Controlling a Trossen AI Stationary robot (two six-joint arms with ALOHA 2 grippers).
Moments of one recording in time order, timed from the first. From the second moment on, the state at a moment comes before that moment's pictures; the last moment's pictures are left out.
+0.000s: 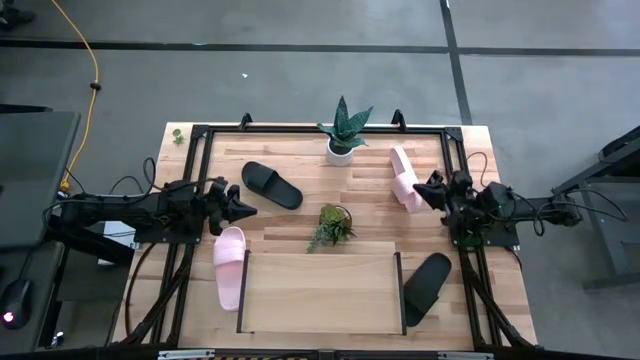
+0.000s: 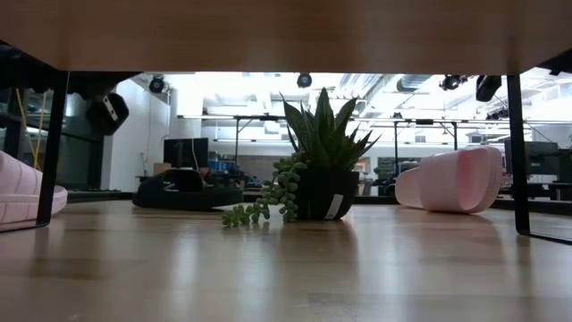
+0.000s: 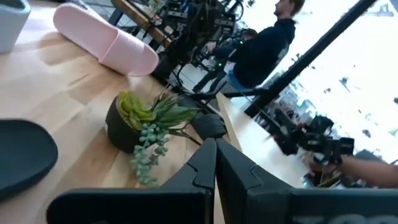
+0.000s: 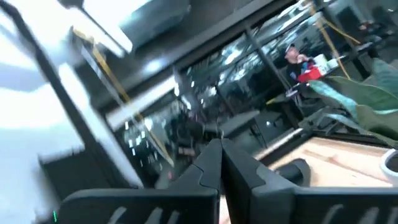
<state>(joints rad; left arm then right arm) 0.20 0.22 0.01 0.19 0.17 -0.72 0.06 0.03 0.01 0.39 0.26 0.51</state>
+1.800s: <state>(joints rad) 0.54 0.91 1.02 -0.70 0.04 -0.50 0.06 0.03 0.01 0.52 0.46 0.79</state>
